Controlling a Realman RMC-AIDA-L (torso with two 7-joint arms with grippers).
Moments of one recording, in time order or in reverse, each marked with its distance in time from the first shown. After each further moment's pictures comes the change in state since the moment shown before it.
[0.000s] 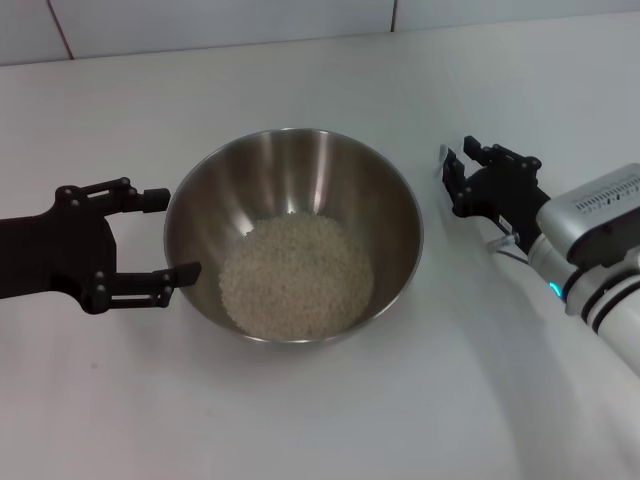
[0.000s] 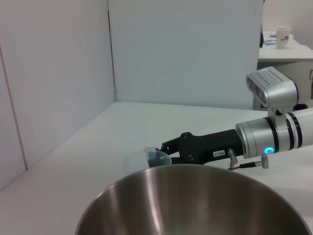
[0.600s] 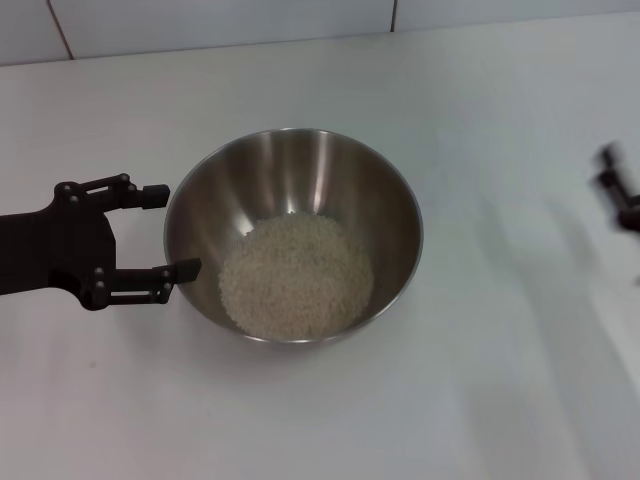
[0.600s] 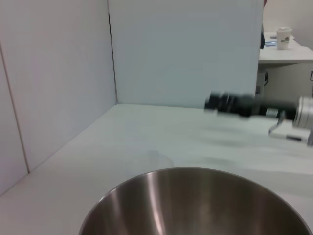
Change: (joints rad) left arm -0.002 -0.001 -0.005 0.005 -0.002 0.002 -0.002; right arm -0.293 -0.016 0.153 0.052 0.037 -0.418 0.009
